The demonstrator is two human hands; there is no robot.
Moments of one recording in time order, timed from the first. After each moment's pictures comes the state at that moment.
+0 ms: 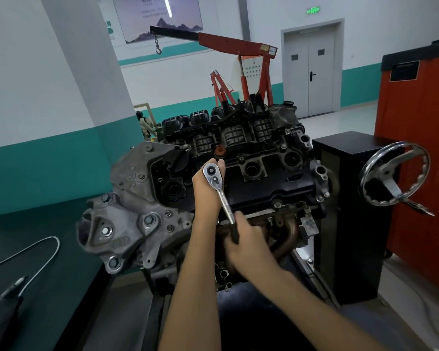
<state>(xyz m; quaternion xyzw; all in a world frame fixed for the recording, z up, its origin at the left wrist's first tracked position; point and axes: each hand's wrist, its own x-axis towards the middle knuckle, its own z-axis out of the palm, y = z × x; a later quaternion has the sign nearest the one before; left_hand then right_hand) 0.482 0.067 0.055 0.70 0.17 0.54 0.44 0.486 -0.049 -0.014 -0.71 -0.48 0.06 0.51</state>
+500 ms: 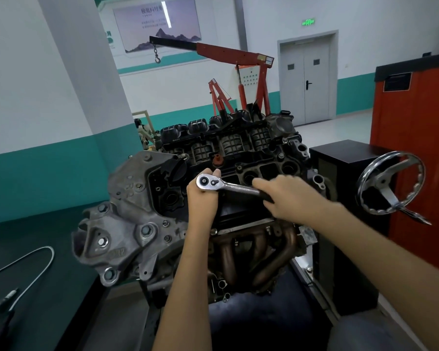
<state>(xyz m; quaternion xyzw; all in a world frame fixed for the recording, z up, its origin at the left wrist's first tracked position) 0.475 0.072 0.056 0.70 0.15 0.53 0.46 0.591 -0.075 0.070 -0.76 -0.60 -0.22 0.13</state>
